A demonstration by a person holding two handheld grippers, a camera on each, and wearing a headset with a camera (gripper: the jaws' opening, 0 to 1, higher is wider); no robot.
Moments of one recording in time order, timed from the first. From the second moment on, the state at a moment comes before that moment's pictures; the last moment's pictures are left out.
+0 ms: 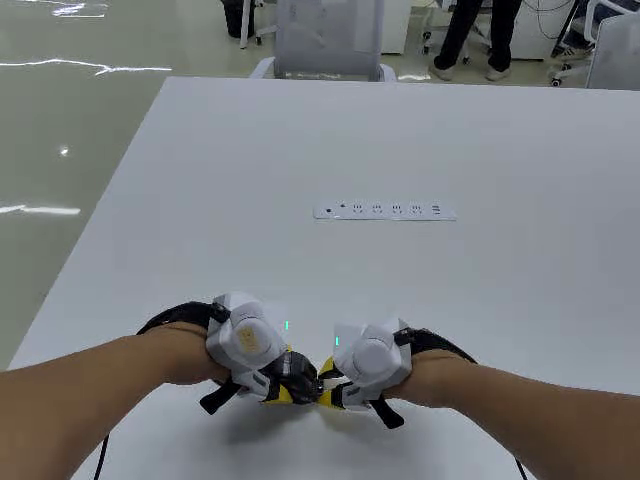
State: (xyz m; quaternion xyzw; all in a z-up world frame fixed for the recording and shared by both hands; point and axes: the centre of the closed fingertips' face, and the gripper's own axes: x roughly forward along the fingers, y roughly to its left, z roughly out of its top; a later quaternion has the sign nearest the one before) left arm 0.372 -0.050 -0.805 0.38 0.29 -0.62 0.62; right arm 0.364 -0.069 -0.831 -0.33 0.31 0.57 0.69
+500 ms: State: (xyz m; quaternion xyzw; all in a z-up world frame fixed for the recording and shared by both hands) left arm 0.372 -0.050 -0.807 0.38 0.30 -0.62 0.62; right arm 0.364 -0.072 -0.833 -0.32 0.33 0.58 0.67
